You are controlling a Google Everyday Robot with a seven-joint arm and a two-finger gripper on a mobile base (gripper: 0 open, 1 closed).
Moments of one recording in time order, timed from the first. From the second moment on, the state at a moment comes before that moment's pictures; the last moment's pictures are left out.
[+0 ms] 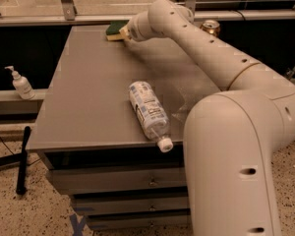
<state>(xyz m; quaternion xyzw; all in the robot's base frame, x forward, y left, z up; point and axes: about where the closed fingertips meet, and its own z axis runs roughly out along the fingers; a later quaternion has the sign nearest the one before) 0.886 0.065 0.866 -0.37 0.76 0.13 0.51</state>
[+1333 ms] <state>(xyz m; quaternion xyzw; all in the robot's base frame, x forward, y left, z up) 0.811 0.055 0.891 -0.39 0.75 0.16 0.51</state>
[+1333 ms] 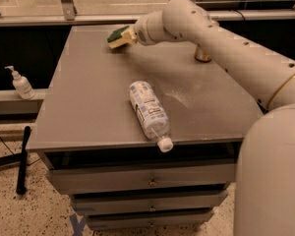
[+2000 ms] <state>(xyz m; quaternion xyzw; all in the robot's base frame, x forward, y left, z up) 0.708 0.035 0.896 -0.44 0.74 0.20 0.46</state>
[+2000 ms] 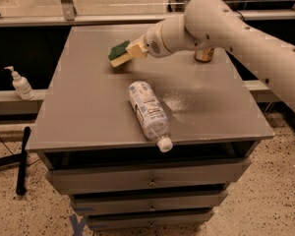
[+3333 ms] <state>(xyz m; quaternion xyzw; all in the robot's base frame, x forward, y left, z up) 0.579 -0.070 0.888 -0.47 0.78 0.18 0.38</state>
